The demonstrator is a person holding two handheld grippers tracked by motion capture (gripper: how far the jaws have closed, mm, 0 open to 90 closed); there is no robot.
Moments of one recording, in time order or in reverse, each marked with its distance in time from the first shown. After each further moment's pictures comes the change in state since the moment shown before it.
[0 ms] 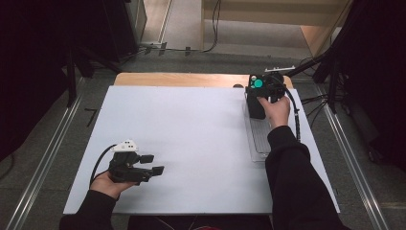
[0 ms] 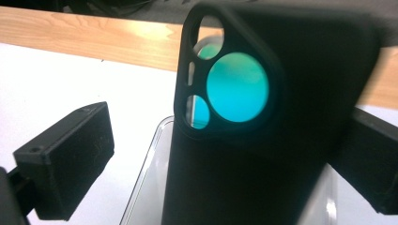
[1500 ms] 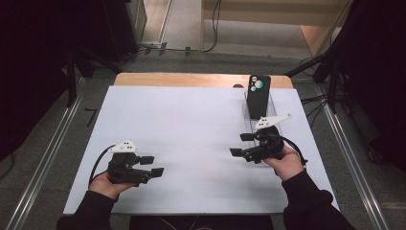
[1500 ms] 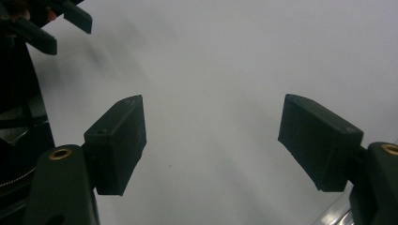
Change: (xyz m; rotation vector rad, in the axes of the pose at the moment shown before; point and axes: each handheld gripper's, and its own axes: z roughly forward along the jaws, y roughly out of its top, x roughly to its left) left arm -0.003 -0.001 -0.006 -0.001 -0.037 0.008; right arm 0.094 -0.123 -0.119 0.107 0.551 -0.355
